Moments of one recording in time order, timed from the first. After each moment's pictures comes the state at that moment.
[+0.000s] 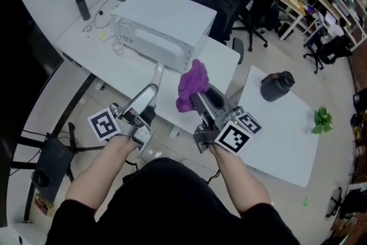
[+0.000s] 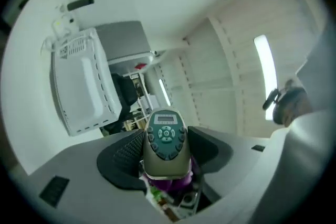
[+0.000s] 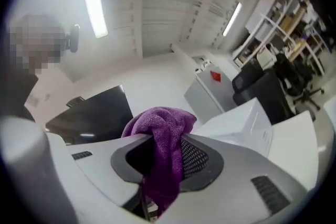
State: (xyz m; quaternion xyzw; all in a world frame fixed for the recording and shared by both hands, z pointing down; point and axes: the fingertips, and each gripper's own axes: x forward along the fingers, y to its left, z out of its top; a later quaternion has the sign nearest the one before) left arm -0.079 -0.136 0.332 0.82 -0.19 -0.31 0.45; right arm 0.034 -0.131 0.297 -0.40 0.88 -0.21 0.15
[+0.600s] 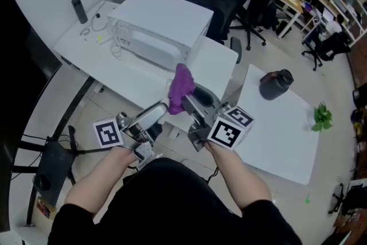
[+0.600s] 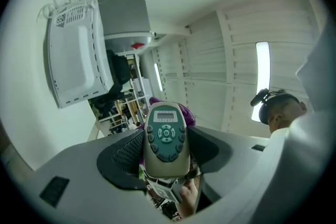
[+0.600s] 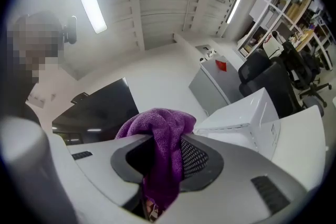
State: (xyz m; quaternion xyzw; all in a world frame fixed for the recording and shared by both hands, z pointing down) left arm -0.041 -0.092 0.333 0.83 -0.08 -0.27 0.49; right arm 0.007 -0.137 0.309 -0.36 0.90 -0.22 0.12
